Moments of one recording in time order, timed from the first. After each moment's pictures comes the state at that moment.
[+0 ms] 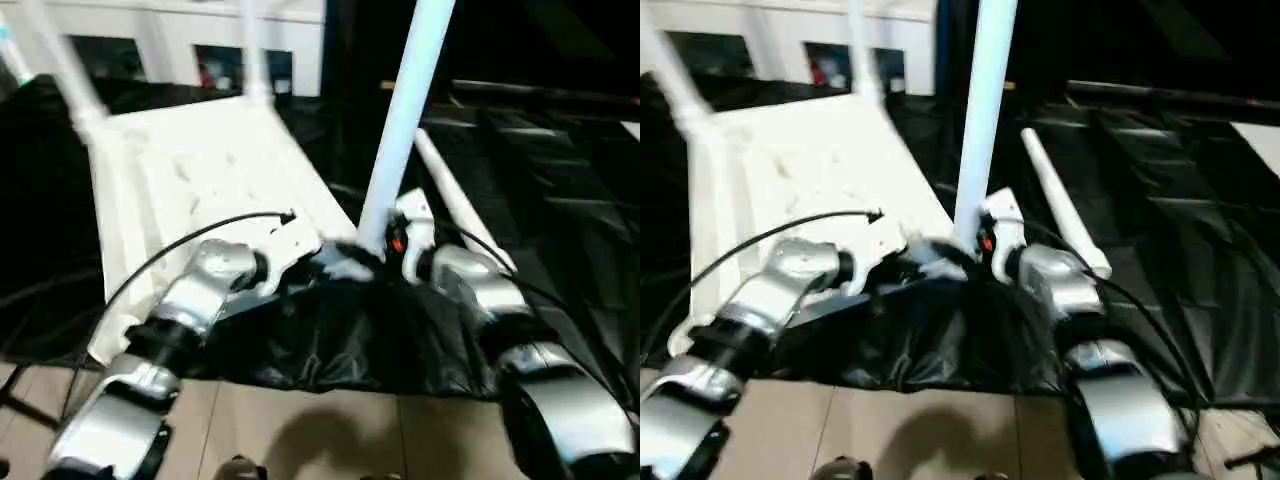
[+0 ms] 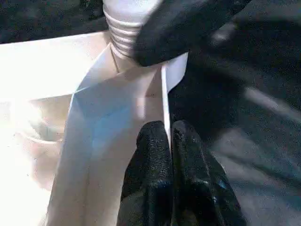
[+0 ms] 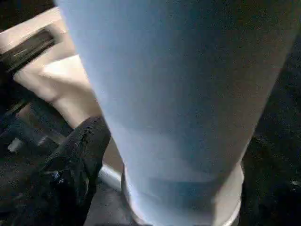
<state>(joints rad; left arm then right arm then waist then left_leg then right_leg) -0.66 0.32 -0.31 0.60 0.08 0.11 -1.03 -0.71 -0.21 0.08 0.91 0.14 0.03 0.97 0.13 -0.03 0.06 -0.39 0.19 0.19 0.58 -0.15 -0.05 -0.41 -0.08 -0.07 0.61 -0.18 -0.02</state>
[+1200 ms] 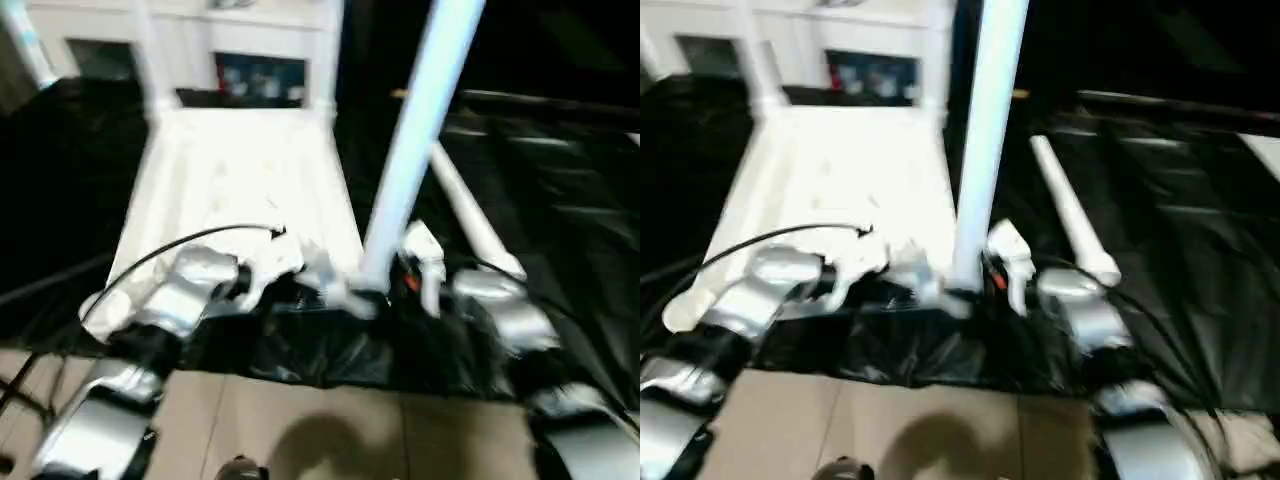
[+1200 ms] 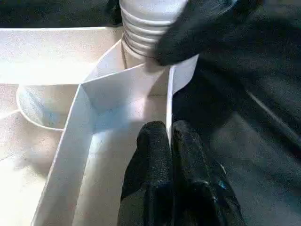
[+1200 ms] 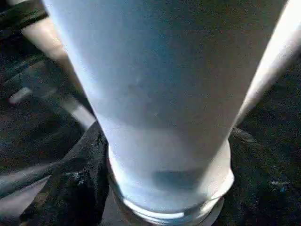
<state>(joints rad) -0.69 0.27 -0.27 0.71 0.09 0.12 -0.98 -0.64 -0.17 0.07 0.81 0.07 0.10 0.77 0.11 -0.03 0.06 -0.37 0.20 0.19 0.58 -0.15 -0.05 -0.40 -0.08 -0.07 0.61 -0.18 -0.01</state>
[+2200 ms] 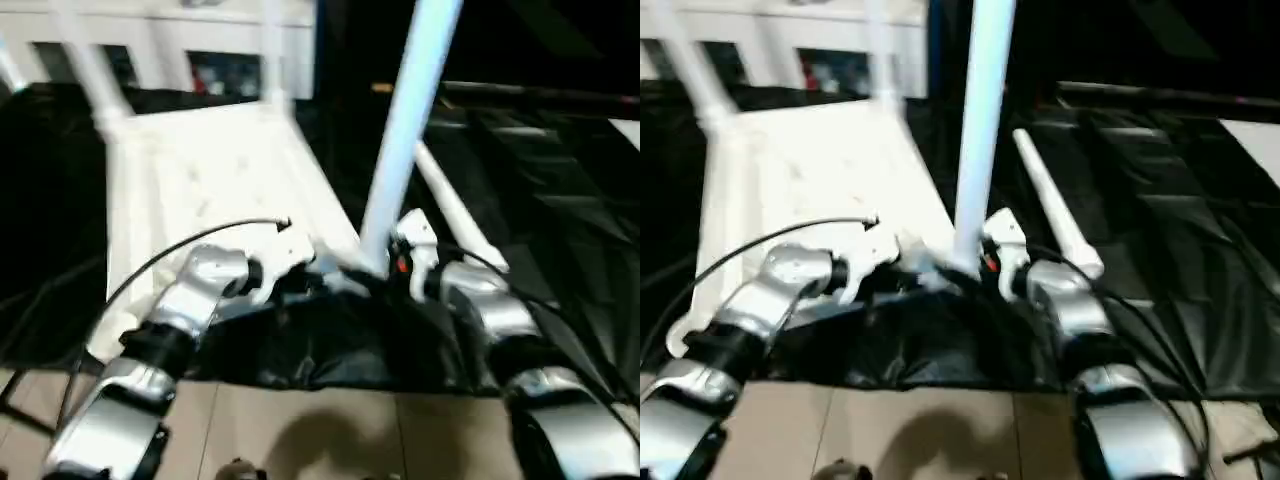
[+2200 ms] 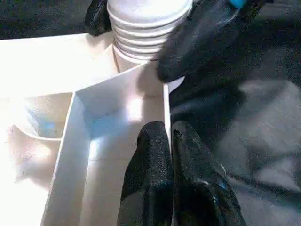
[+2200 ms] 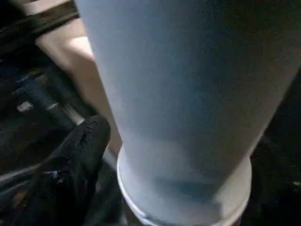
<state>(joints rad) -0.64 0.32 -0.29 0.64 0.08 0.06 -1.11 -0.64 -0.21 0.08 0.86 0.08 -0.03 1.03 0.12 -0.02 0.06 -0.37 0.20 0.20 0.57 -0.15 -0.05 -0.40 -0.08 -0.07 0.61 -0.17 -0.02</state>
